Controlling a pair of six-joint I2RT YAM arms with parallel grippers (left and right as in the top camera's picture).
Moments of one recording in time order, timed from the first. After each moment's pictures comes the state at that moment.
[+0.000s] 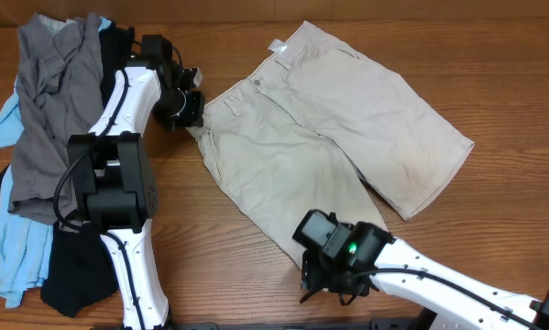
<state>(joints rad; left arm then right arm) 0.00 2.31 1.87 -1.01 0.30 0.06 0.96 1.34 0.80 -0.98 -0.14 1.06</state>
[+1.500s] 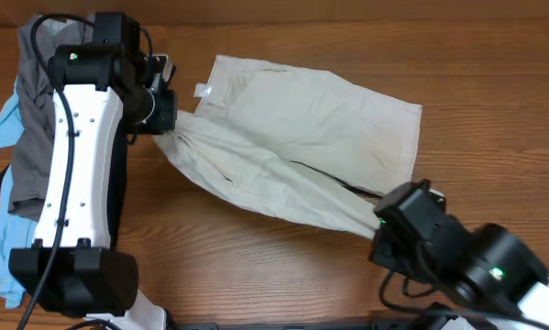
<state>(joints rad) -0.01 1.78 1.86 -1.43 0.12 0.01 0.72 1.00 1.22 -1.49 0.07 1.06</state>
